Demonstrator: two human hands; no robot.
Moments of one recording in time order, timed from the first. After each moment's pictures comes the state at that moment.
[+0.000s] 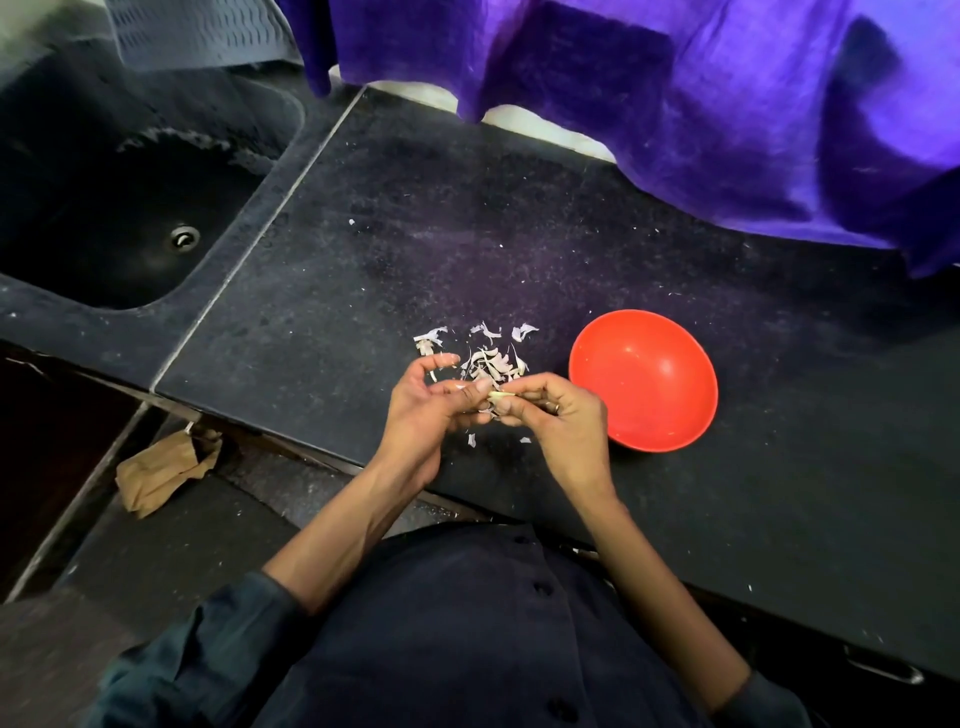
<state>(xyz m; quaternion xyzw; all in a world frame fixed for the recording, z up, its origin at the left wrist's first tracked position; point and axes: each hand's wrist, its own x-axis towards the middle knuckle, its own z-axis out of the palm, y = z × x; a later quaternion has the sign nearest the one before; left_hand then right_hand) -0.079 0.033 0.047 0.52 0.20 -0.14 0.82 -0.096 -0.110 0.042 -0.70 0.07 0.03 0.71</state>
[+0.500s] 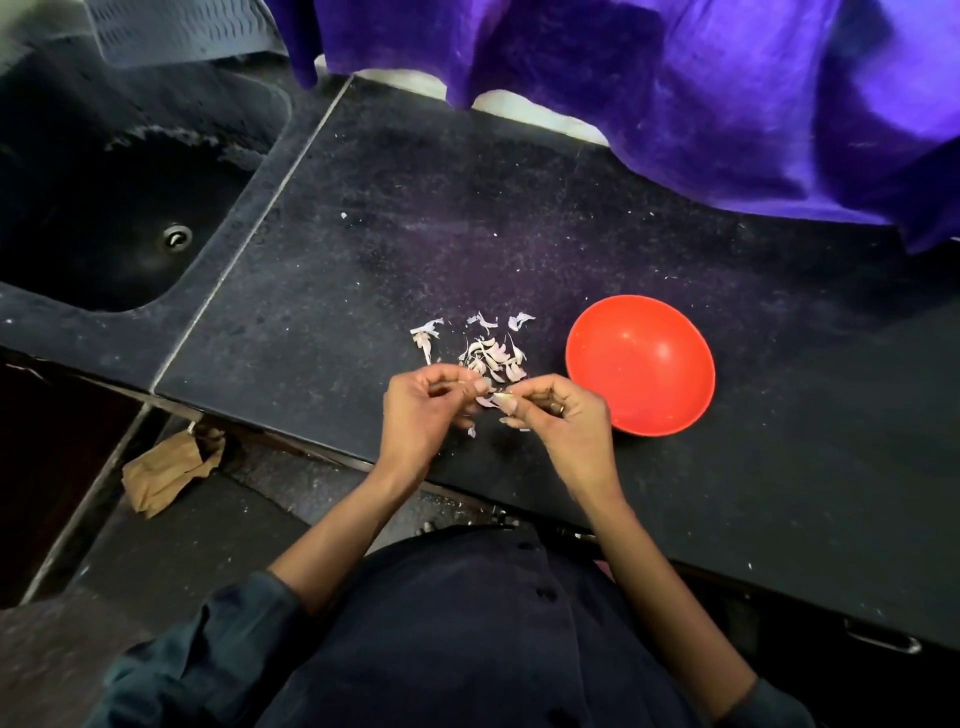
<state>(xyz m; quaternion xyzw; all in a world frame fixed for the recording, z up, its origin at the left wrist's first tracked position) -0.086 0.039 0.034 0.71 0.12 -0.11 0.69 -0.107 -0.115 0.035 -0.68 0.11 0.04 0.72</state>
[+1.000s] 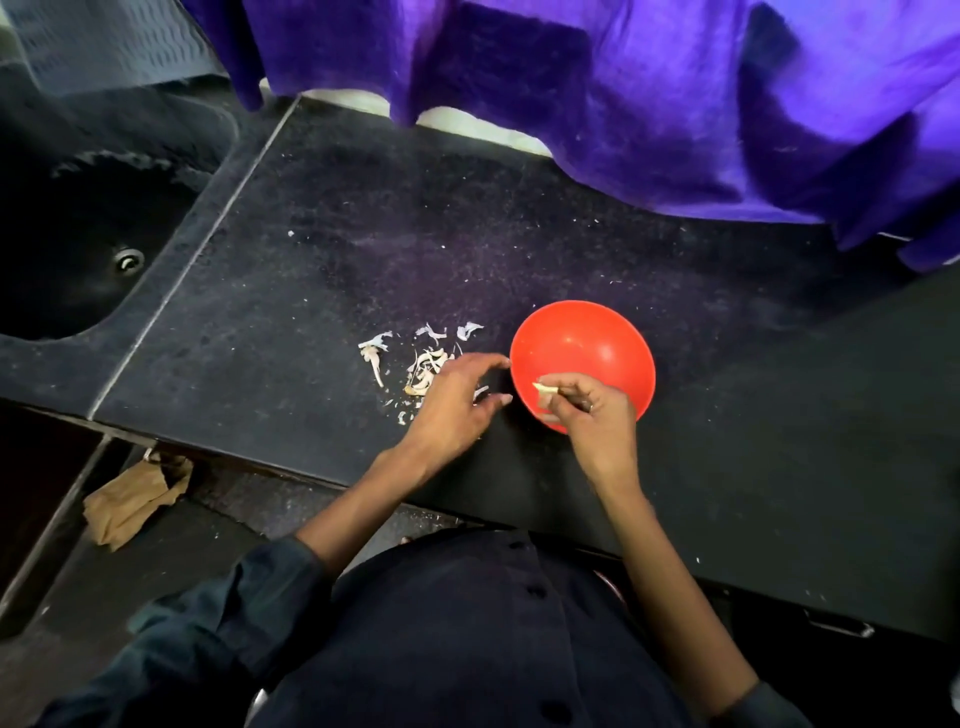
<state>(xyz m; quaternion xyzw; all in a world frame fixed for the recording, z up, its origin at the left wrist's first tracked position) -0.057 -0.032 0.022 0.89 -0.15 -0.09 0.43 -0.102 -0.195 0.032 -0.74 0.17 -0.01 0.66</state>
